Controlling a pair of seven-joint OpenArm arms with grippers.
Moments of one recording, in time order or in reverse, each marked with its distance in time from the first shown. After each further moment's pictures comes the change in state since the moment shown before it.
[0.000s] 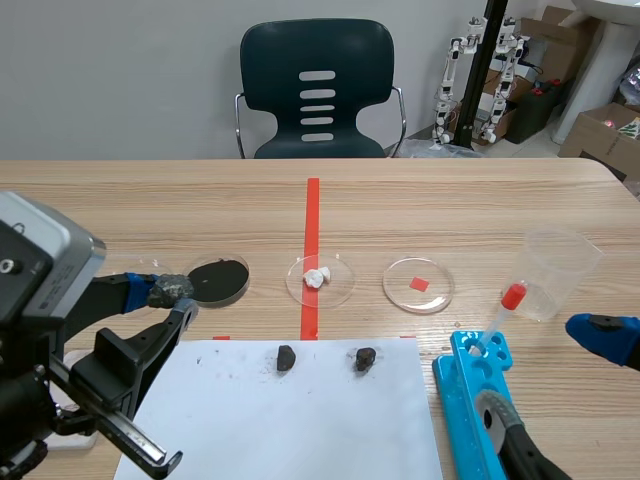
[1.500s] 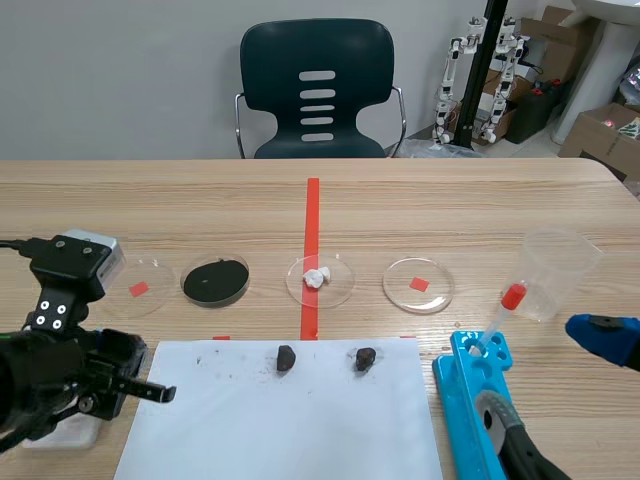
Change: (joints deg) left arm -20.9 5.2 0.1 -15.8 -11.8 11.9 39.2; right arm 0.0 0.0 0.0 0.0 0.0 0.0 0.0
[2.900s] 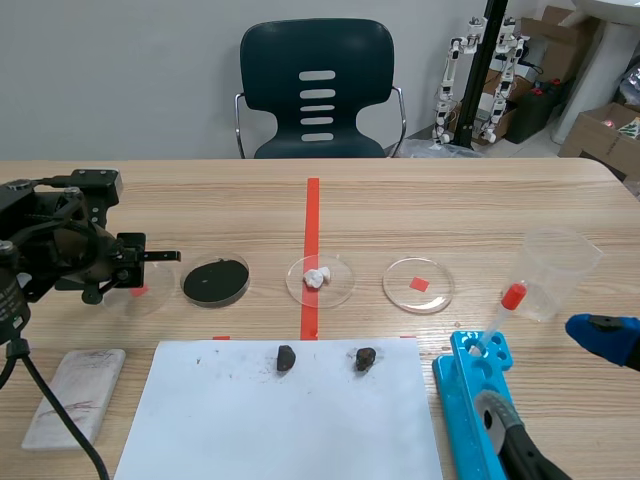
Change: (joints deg) left arm -39.3 7.4 -1.5 -44.4 0.6 4.2 1.1; right arm 0.0 0.0 0.0 0.0 0.0 0.0 0.0
